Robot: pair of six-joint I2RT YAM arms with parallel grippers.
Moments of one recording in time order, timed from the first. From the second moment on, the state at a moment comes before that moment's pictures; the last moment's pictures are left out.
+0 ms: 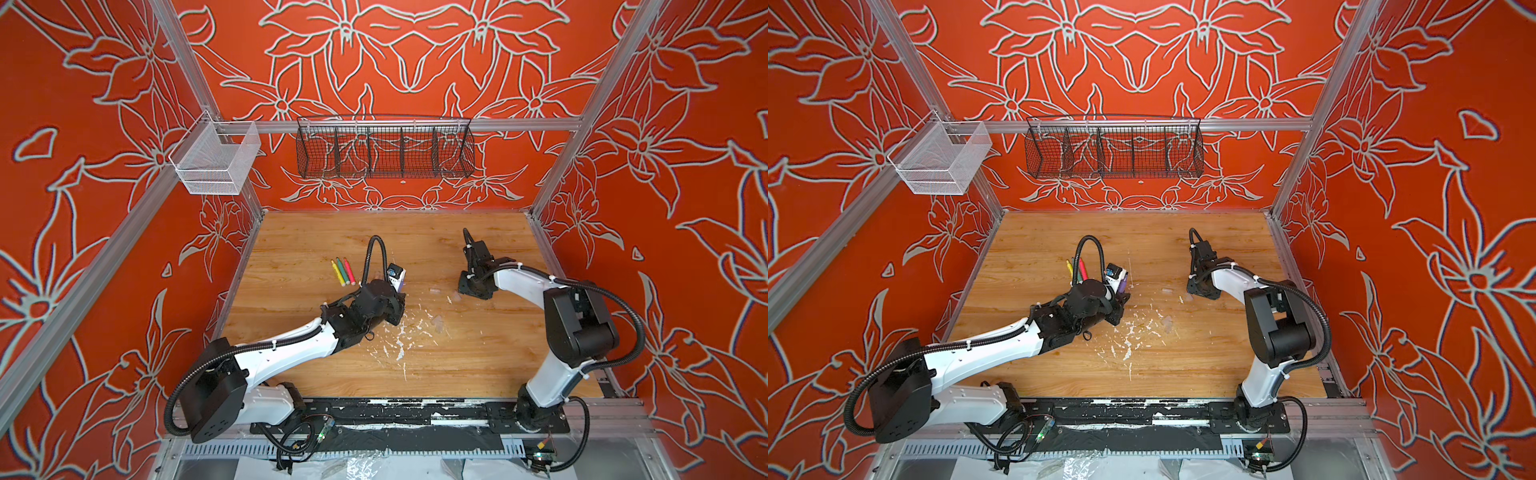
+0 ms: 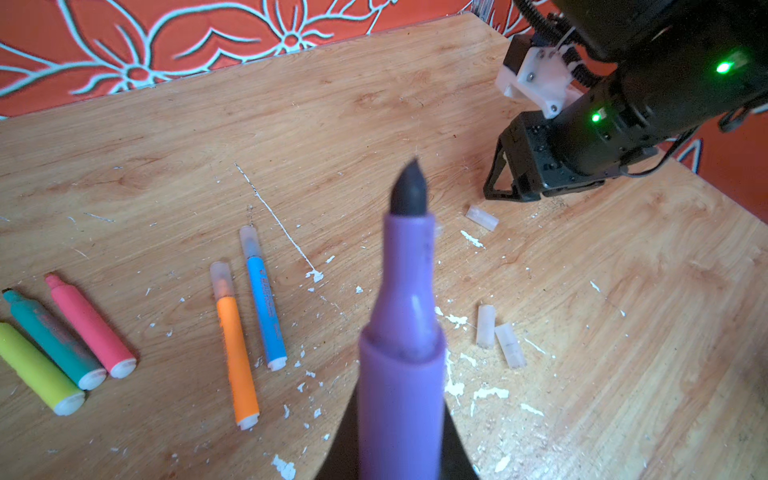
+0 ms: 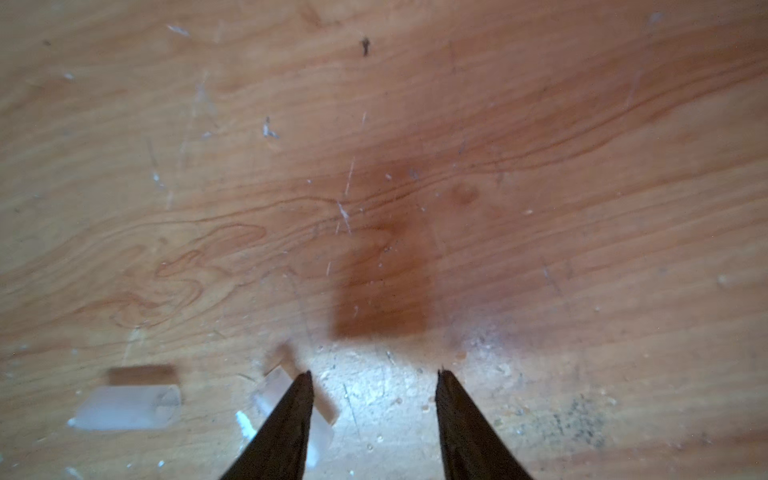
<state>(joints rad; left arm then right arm) -0.82 1.30 0.78 -0.03 -0.20 -0.24 0.27 1.76 1.07 -0.55 0.09 0.56</state>
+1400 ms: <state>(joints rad) -0.82 1.28 0.78 -0.05 -0.19 -0.24 0.40 1.74 1.02 -0.58 0.09 0.53</state>
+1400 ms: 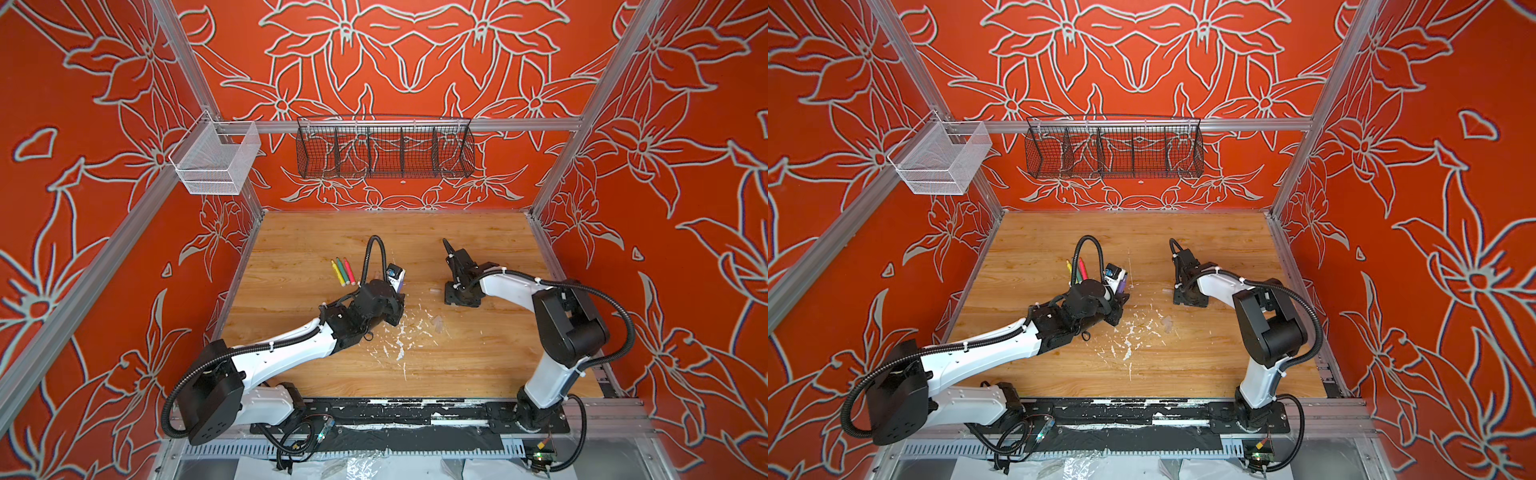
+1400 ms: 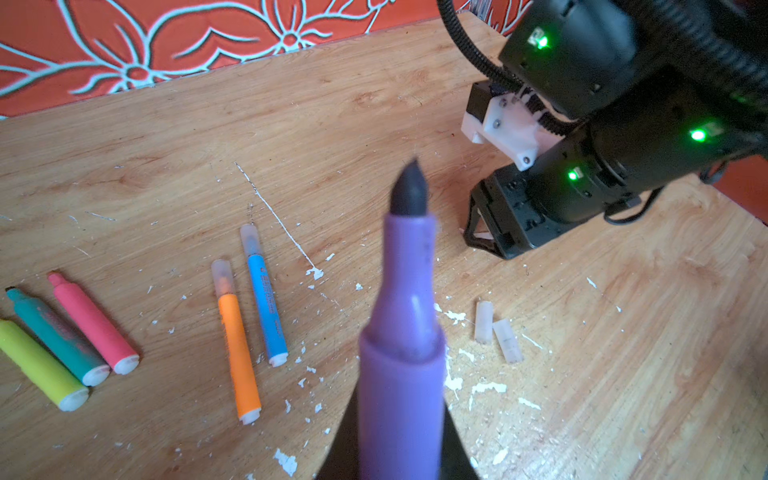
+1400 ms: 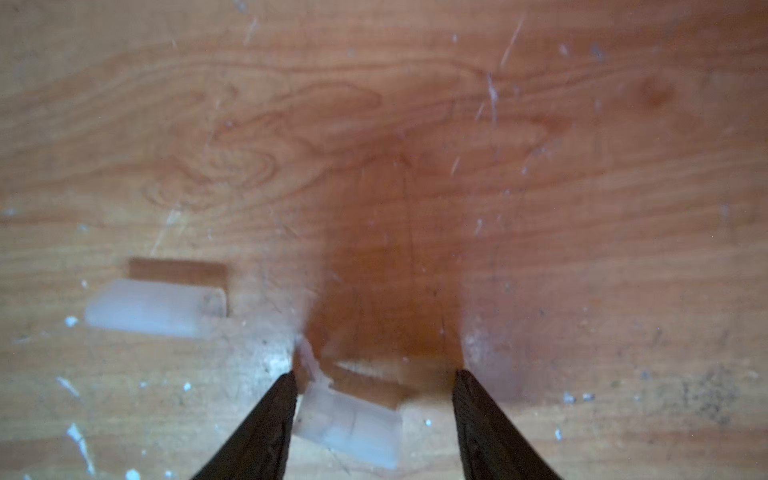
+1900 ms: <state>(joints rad) -0.82 1.27 0.78 -0.05 -0.19 -0.24 0.40 1.62 0.89 -0.57 0.11 0.59</state>
